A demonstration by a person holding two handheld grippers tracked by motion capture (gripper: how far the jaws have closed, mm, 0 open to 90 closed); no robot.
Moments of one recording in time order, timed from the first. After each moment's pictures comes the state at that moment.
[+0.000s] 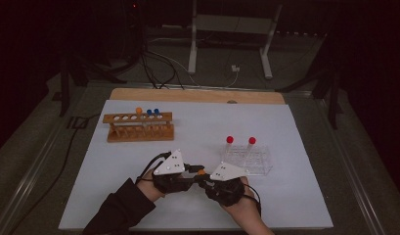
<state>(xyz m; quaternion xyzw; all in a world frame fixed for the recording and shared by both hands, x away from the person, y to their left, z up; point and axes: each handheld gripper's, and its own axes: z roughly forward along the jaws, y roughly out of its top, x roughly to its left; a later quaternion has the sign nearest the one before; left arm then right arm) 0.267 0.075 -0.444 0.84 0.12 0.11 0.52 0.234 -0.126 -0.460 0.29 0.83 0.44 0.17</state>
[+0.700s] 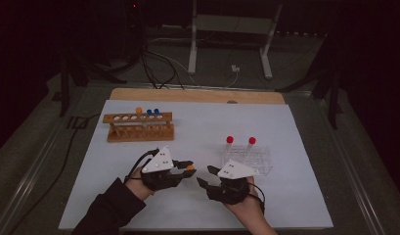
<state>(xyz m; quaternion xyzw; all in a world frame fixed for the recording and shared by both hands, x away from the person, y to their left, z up) 0.268 0.108 -0.436 0.84 0.15 0.14 0.51 0.233 -0.139 -0.454 0.31 0.80 0.48 0.18</state>
